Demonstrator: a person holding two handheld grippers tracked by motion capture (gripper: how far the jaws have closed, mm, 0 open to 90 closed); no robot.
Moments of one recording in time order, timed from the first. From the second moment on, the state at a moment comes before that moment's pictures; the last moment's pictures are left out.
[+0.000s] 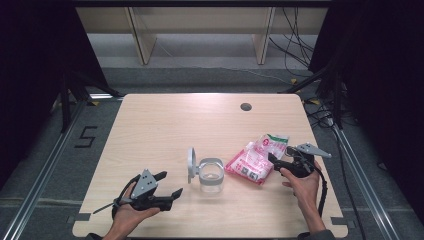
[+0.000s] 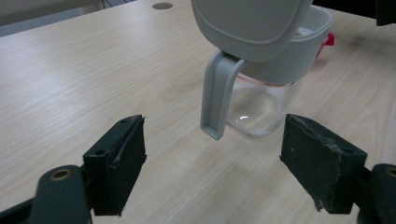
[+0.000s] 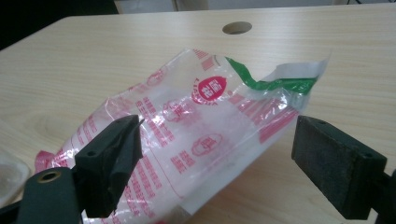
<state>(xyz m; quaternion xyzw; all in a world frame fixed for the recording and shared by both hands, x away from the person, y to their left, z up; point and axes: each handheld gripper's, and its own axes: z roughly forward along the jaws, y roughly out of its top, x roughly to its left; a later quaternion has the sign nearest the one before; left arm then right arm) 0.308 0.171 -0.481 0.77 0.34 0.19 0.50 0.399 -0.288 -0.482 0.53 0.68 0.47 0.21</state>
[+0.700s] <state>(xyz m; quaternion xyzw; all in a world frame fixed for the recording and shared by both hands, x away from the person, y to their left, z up) 0.309 0.171 -0.482 0.78 0.34 0.19 0.50 0.429 -0.286 -0.507 0.57 0.65 0.48 0.13</state>
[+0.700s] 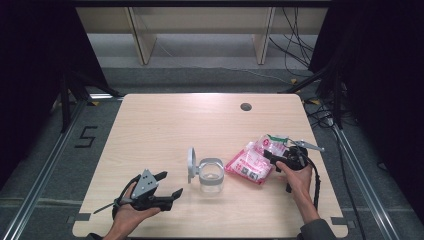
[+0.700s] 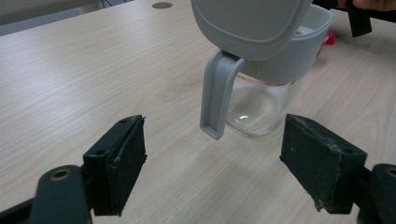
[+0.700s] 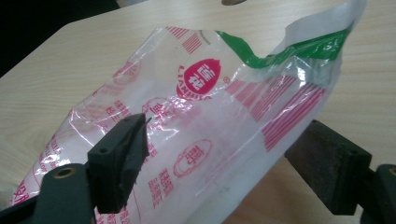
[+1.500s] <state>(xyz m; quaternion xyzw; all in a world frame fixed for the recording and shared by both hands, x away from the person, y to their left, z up) 0.309 0.171 -0.482 0.78 0.34 0.19 0.50 0.445 -0.279 -0.511 0.55 0.68 0.47 0.13</state>
